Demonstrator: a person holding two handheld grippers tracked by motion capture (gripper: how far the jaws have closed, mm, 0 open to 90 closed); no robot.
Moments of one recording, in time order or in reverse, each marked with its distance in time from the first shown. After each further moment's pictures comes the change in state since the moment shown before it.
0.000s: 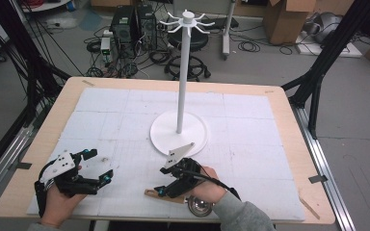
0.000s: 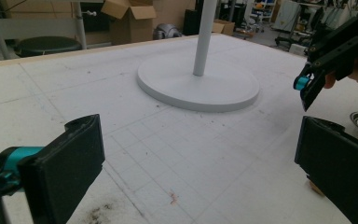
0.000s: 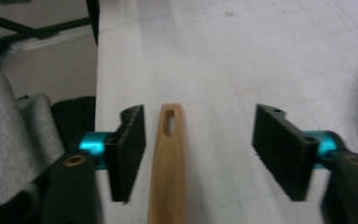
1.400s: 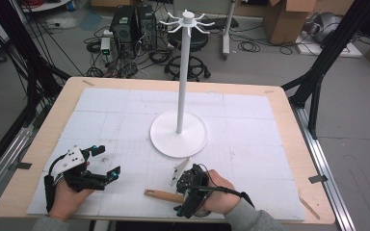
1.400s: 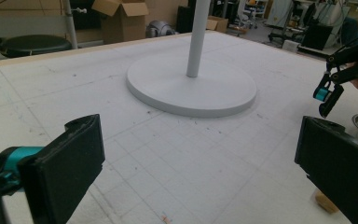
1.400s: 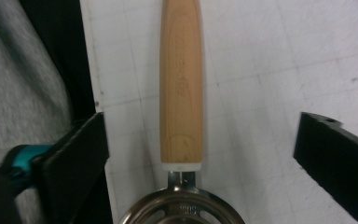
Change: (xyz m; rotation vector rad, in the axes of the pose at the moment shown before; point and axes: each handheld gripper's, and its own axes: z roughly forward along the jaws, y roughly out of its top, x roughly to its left) left arm -0.001 0.004 0.021 0.016 -0.029 0.009; right arm 0.022 -0.022 -0.007 0.369 -0.090 -0.050
